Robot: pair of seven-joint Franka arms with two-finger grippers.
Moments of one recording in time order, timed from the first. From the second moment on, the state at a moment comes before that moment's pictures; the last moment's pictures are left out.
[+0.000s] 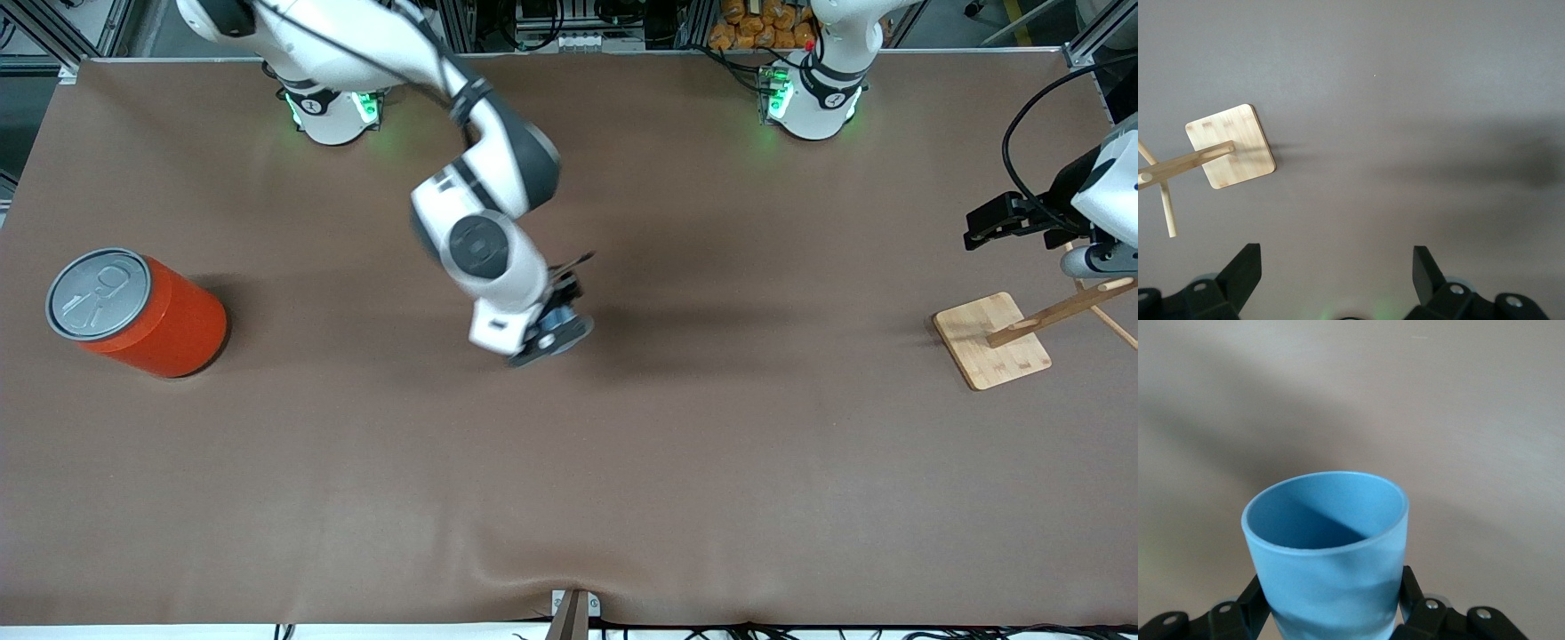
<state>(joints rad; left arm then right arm) 0.37 0.05 -0.43 -1.55 0.03 1.51 -0.05 0.74 0.67 -0.03 -1.31 0.23 1.95 0.06</state>
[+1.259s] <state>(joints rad) 0.35 0.15 -0.47 -1.56 0.03 1.54 -0.03 1.06 0.87 -0.04 -1.31 -0.10 2.14 -0.31</state>
